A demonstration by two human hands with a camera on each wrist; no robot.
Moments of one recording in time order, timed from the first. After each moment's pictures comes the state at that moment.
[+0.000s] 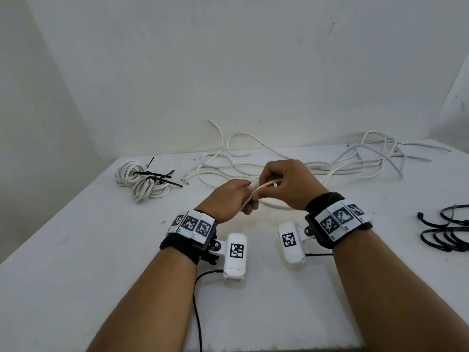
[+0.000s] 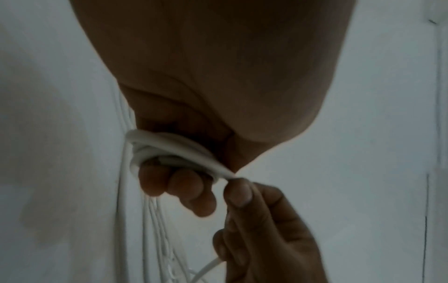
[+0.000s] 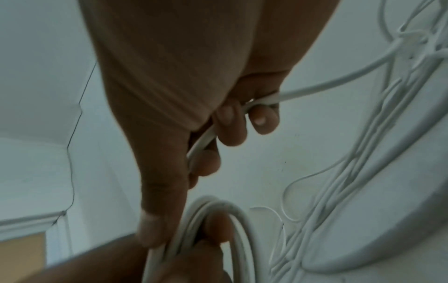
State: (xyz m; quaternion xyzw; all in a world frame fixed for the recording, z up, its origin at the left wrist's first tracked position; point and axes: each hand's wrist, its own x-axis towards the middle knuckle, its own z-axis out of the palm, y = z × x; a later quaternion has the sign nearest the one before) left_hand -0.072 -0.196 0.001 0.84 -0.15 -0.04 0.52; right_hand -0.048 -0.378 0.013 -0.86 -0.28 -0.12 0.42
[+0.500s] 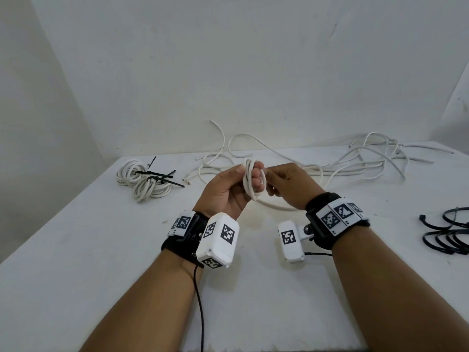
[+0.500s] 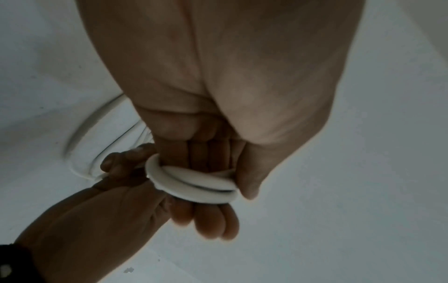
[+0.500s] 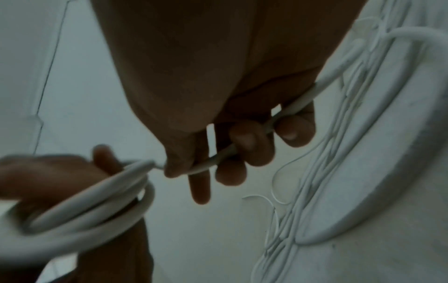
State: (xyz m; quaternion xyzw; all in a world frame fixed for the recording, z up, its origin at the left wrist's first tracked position) left_hand -0.077 -0.204 0.002 0.37 -0.18 -0.10 0.91; right_hand -0.038 -0.376 0.006 -0.87 -0.24 -0.07 0.43
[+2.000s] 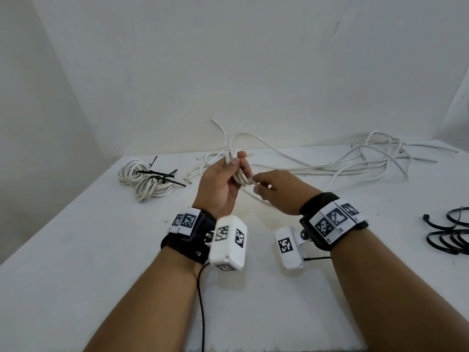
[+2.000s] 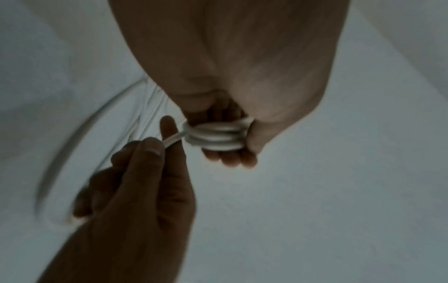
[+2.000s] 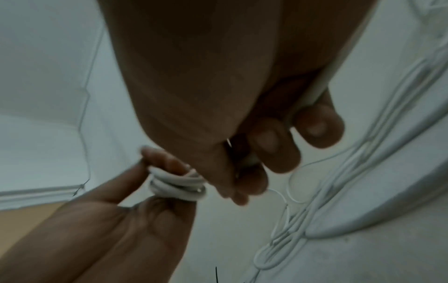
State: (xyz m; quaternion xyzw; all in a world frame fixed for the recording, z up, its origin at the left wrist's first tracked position) left_hand -0.068 -0.199 0.007 0.41 -0.14 0.04 0.90; right_hand -0.054 -0.359 0.016 -0.92 -0.28 -0.03 0.26
